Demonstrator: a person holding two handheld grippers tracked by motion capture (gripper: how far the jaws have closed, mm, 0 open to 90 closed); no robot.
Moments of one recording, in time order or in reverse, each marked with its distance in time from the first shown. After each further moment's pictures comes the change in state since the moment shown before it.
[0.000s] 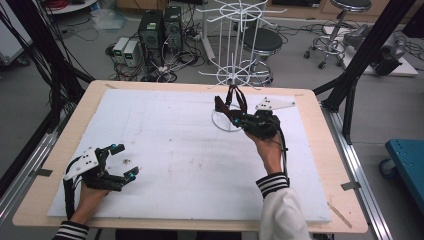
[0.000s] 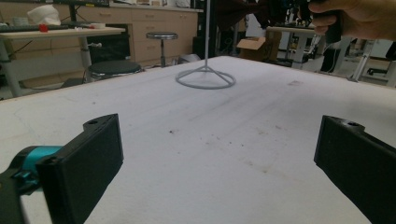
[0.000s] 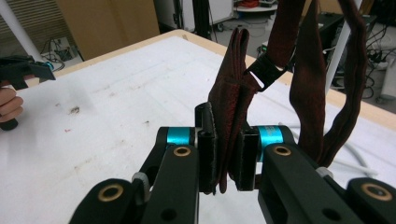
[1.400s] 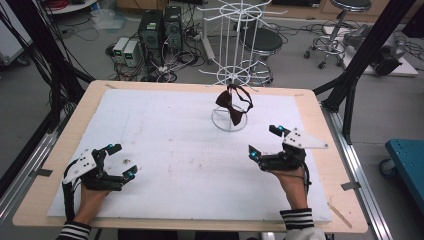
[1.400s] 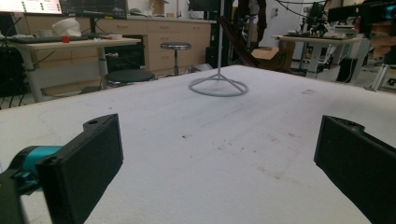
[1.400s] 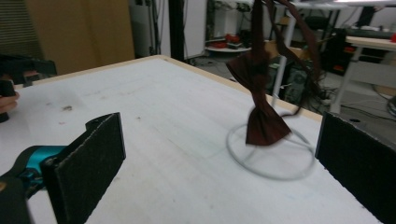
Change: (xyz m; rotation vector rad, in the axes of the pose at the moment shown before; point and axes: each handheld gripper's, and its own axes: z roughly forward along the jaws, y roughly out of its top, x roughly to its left) left arm -0.002 -0.005 -0.004 -0.055 0.059 0.009; right arm 0.031 -0.057 -0.077 -0.181 -0.144 -0.072
